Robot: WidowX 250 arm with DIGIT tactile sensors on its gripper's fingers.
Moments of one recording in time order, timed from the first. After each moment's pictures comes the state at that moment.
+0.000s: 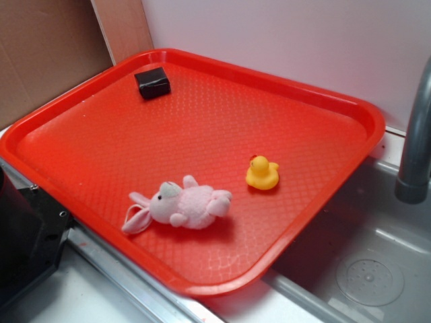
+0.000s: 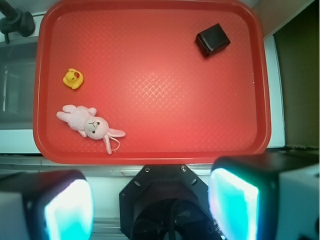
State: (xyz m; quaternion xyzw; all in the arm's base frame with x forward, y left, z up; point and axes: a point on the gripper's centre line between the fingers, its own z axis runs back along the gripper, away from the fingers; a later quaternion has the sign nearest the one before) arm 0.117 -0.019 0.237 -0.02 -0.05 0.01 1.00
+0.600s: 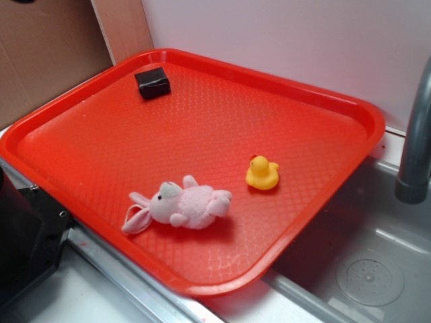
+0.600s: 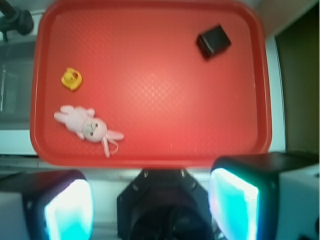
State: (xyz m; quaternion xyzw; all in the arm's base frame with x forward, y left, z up) arm 0.132 -0.019 0.229 -0.01 -0.06 -0.01 1.00
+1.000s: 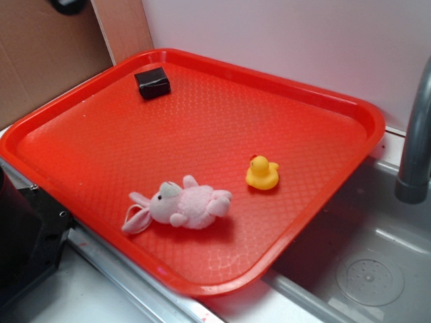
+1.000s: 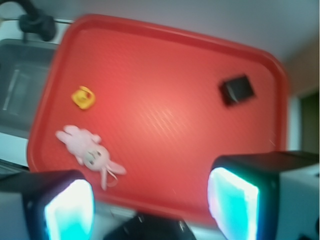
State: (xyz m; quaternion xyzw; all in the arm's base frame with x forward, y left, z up) arm 0.165 -0.037 0.207 -0.03 -0.11 -0.12 0.99
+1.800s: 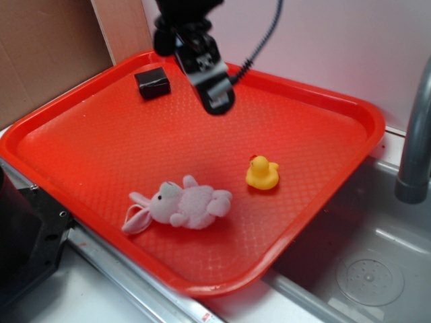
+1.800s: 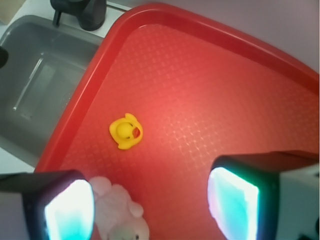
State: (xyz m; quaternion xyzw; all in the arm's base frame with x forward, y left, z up) arm 0.223 -0.111 0.120 -0.05 -0.08 -0.21 0.97
